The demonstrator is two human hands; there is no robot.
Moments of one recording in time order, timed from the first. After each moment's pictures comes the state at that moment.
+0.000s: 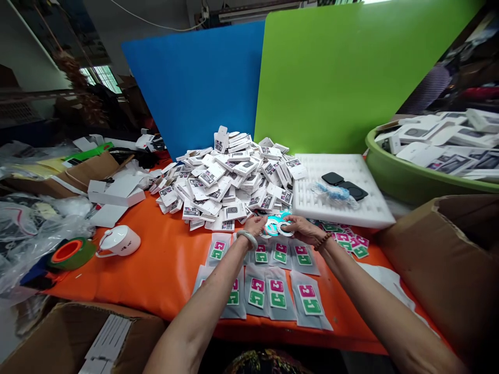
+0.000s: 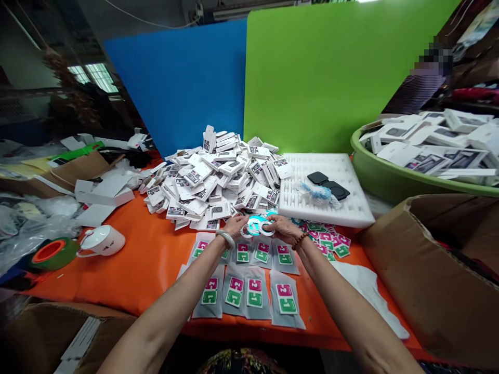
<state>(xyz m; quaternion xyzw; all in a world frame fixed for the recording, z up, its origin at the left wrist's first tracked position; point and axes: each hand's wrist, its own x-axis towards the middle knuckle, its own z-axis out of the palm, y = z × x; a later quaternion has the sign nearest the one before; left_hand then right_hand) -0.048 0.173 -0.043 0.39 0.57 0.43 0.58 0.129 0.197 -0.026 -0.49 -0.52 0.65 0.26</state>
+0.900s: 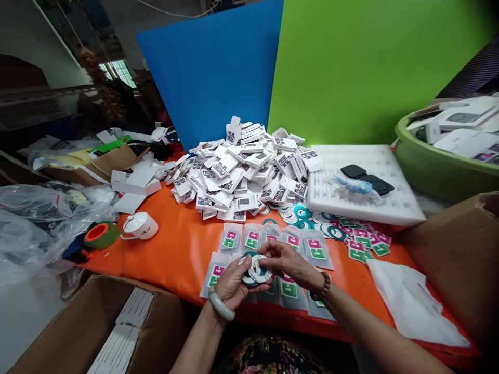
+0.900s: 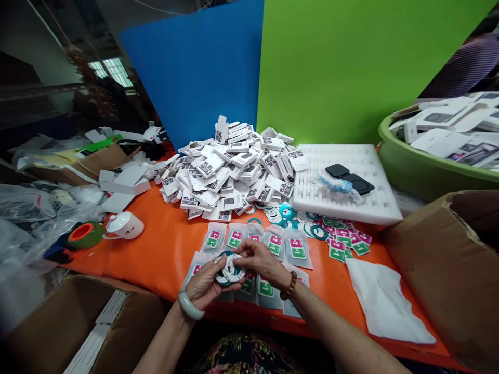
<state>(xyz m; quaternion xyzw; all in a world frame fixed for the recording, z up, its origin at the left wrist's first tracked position) -0.096 -0.011 -0.010 0.14 0.40 0.51 0.75 0.054 0.070 0.001 -0.37 -0.60 0.68 0.19</state>
